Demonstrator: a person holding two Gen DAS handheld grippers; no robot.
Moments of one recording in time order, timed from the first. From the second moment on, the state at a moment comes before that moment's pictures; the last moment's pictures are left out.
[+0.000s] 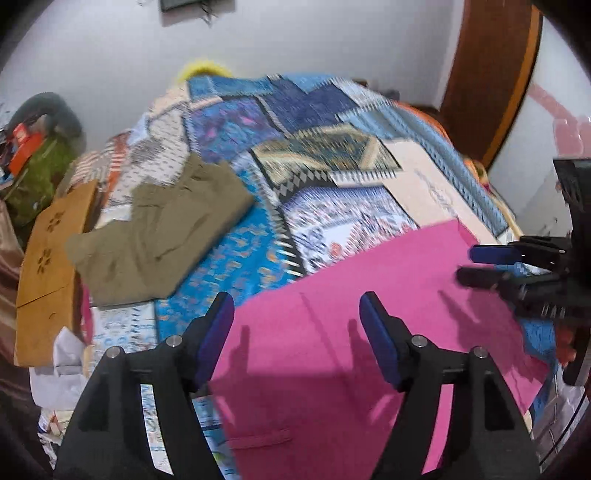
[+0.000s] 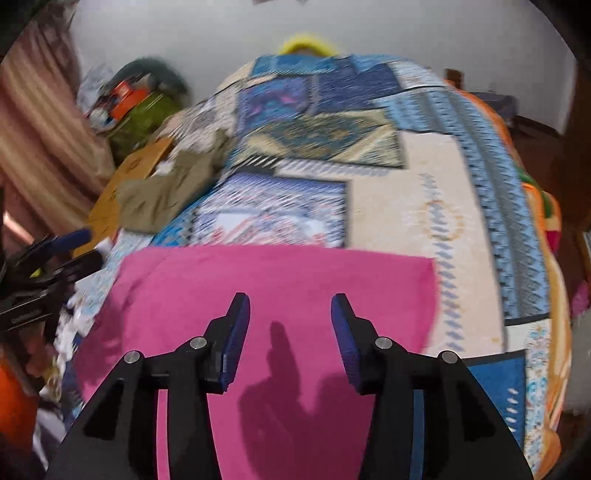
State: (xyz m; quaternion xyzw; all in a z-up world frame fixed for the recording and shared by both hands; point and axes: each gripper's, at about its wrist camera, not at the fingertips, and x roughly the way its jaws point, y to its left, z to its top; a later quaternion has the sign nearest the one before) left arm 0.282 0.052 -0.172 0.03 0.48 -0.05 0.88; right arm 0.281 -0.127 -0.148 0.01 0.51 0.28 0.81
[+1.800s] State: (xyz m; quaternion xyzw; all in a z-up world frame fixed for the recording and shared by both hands) left arm 0.104 0.093 -0.200 -0.21 0.54 -0.06 0.81; right arm 0.163 -0.092 -0.143 -0.04 0.45 0.32 0.84
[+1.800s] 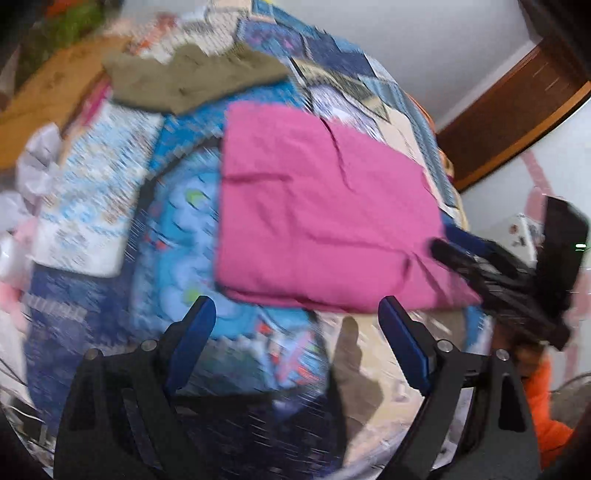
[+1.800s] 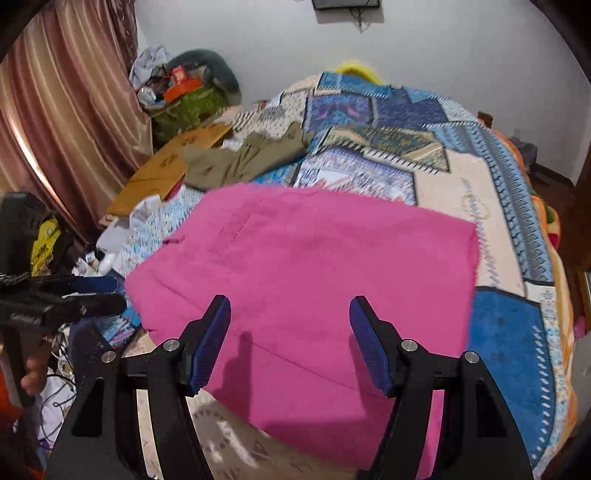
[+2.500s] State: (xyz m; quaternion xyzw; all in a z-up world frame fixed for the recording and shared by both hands) left arm 0.144 0.097 -0.212 -0.29 0.52 -0.04 0.80; right arm 0.158 -0.094 -0.171 -0.05 0.48 0.32 0.82
